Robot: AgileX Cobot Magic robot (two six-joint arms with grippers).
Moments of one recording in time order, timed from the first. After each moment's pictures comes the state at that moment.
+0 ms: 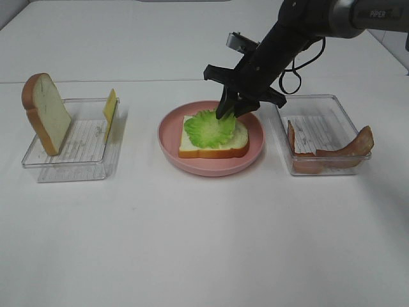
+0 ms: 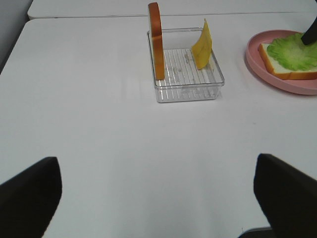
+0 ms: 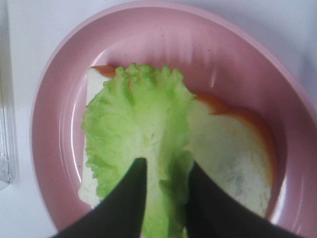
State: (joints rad) left arm 0.04 -0.01 -0.52 -0.06 1.08 0.04; right arm 0.30 2.41 -1.96 0.46 0.94 -0.03
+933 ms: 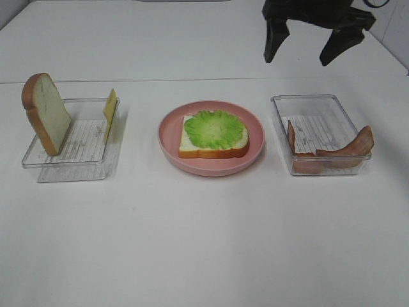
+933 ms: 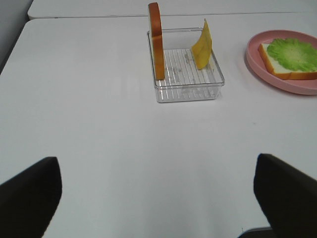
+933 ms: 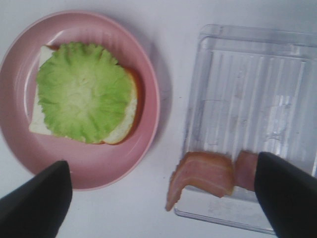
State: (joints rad) left arm 0.04 -0.01 -0.52 -0.06 1.08 0.04; right arm 0.23 2.08 -1.96 0.09 1.21 0.08
